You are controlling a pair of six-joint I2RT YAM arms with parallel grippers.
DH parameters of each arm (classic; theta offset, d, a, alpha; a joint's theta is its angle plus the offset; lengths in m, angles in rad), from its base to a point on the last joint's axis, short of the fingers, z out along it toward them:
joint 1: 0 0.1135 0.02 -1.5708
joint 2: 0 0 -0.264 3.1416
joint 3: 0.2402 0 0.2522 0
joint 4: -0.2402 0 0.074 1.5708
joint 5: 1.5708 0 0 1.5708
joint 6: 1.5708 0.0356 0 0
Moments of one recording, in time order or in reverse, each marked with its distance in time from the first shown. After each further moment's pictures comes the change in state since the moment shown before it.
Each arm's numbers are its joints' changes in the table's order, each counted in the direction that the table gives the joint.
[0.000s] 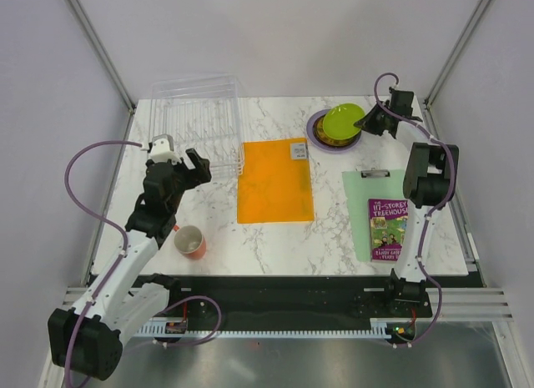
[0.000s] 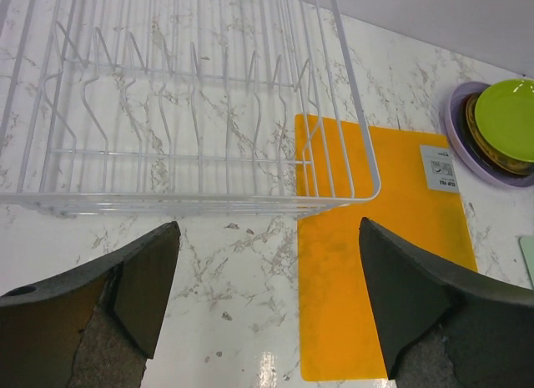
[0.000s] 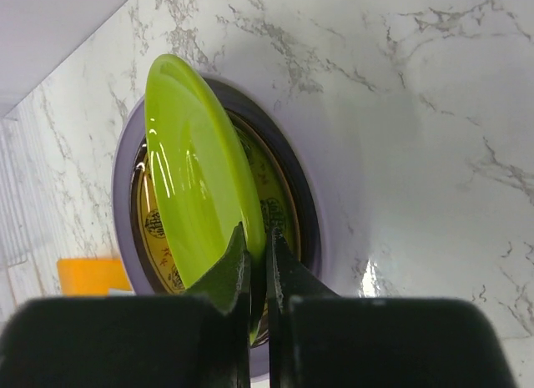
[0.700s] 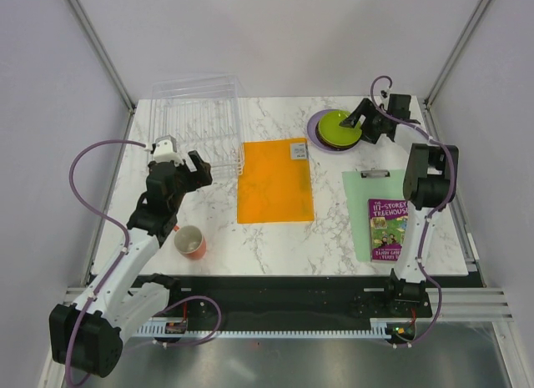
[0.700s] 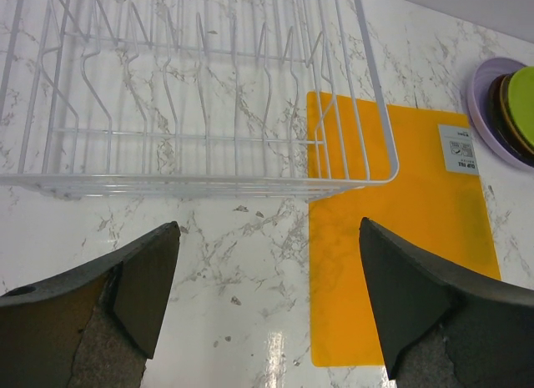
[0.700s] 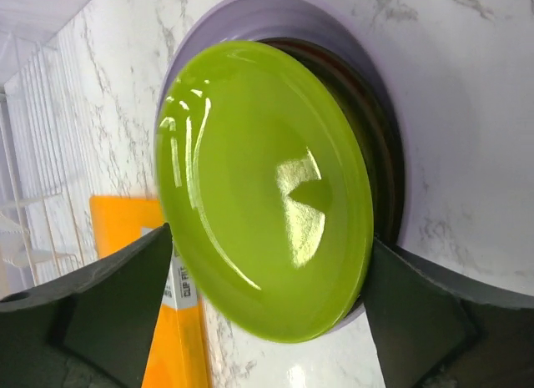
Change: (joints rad) left arm 0.000 0.023 -0.001 -0.032 0.001 0.008; right arm 0.000 -0.011 -0.062 0.018 -0.193 0.018
